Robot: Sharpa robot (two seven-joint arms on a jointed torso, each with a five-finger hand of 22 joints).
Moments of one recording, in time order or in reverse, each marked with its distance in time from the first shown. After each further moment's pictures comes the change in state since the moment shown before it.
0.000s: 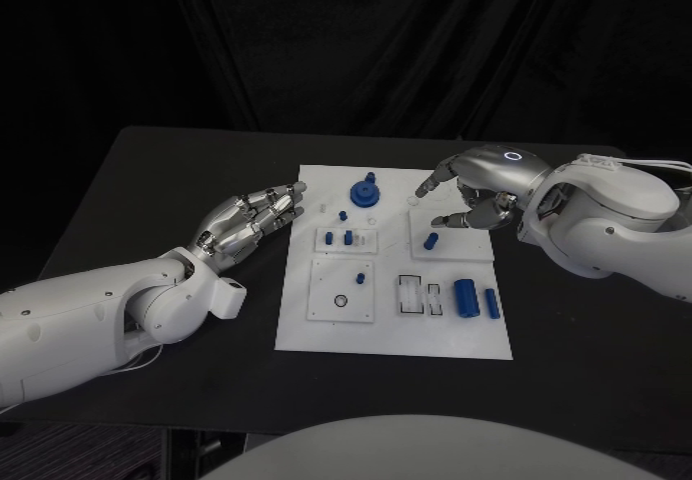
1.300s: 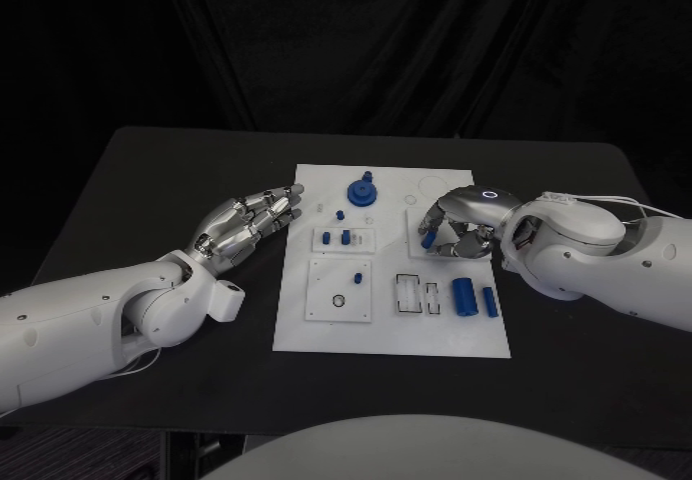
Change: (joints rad) left arm -0.004 0.003 0.000 0.000 0.000 0.000 0.000; left_hand 0.000 0.000 0.005 0.000 0.008 0.000 0.000 0.000 0.000 0.001 0.001 0.000 0.000 0.000 0.000 0.004 0.000 0.000 0.000 0.000 0.000 0.000; right arm -0.134 0.072 0.000 -0.105 0.019 0.023 -0.019; right_hand 0.045 0.034 0.061 -0.035 0.053 0.103 0.071 0.001 -0.020 0.304 -0.034 -0.085 -0.045 0.030 -0.005 0.019 0.010 0.000 0.050 -0.010 0.019 0.000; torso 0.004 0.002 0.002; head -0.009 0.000
